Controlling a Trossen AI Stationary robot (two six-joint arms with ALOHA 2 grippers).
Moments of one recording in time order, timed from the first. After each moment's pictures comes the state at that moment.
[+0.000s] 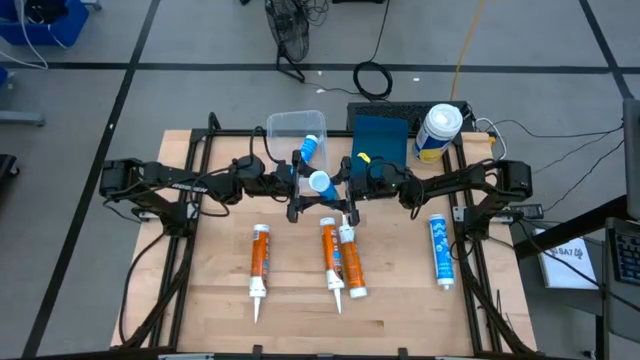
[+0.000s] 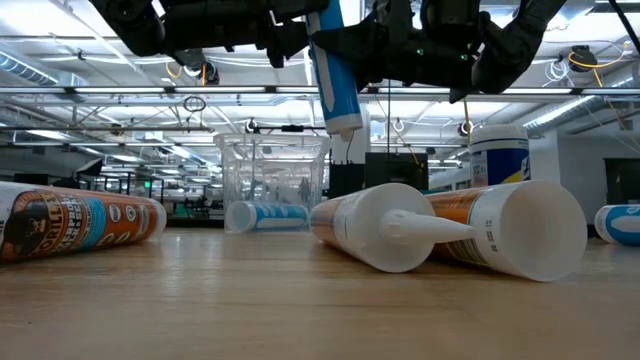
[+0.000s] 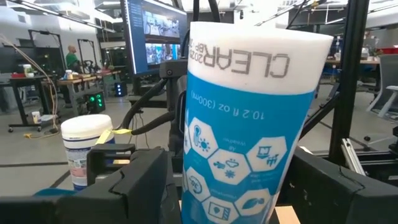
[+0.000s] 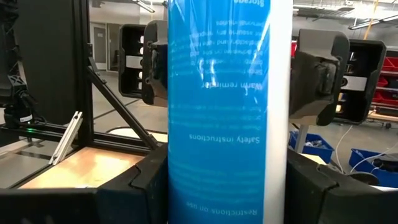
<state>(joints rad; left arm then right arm) 0.16 1.45 0.76 0.82 0.22 0.03 -0.18 1.64 0.74 1.04 -0.34 -0.06</state>
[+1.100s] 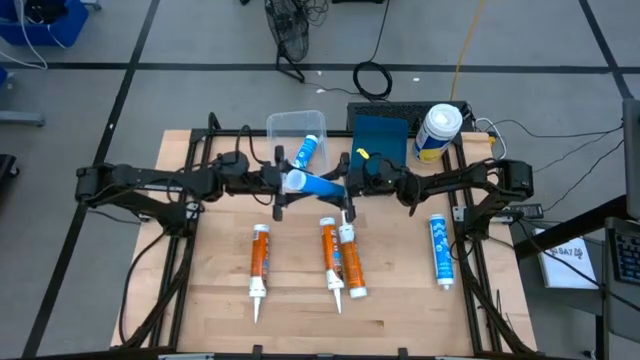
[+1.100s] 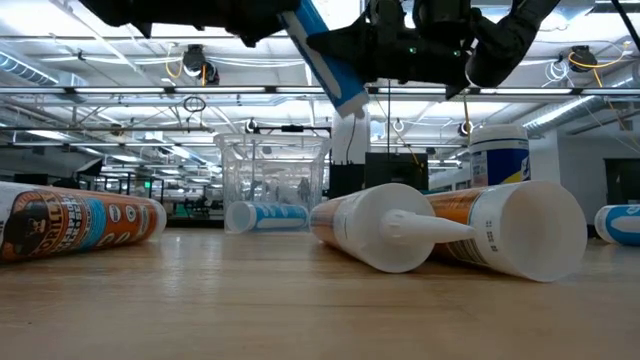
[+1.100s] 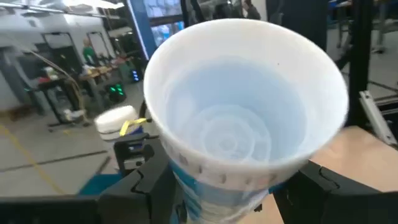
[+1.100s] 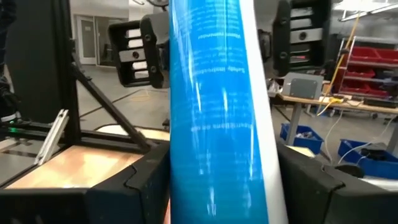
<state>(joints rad) 0.16 1.21 0.76 0.48 0.14 0.23 -0.18 1.63 0.75 0.92 -0.32 -0.07</state>
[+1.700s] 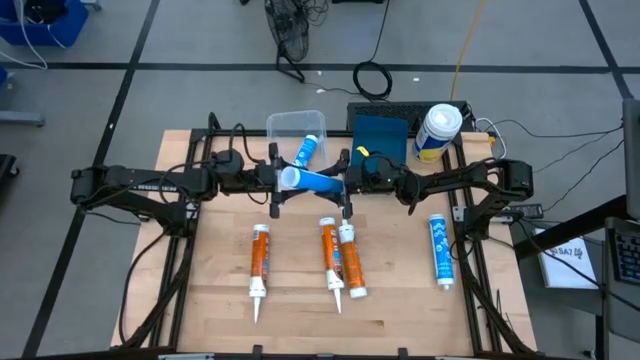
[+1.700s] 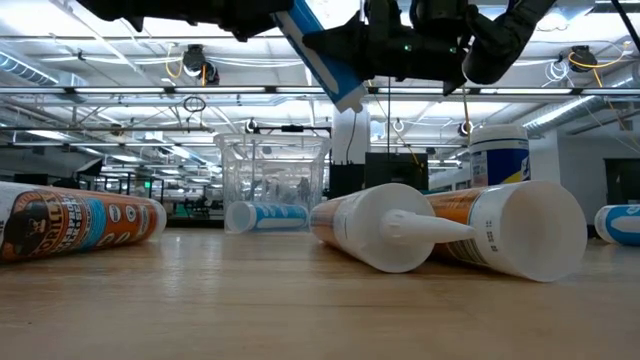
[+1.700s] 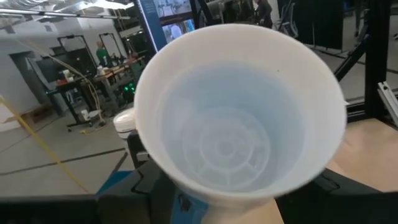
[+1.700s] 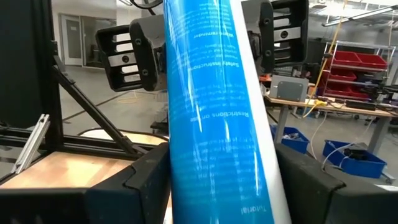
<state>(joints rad) 0.17 1.16 0.76 0.43 0.09 0.29 -0.18 1.63 0.74 0.90 -0.27 -0.07</state>
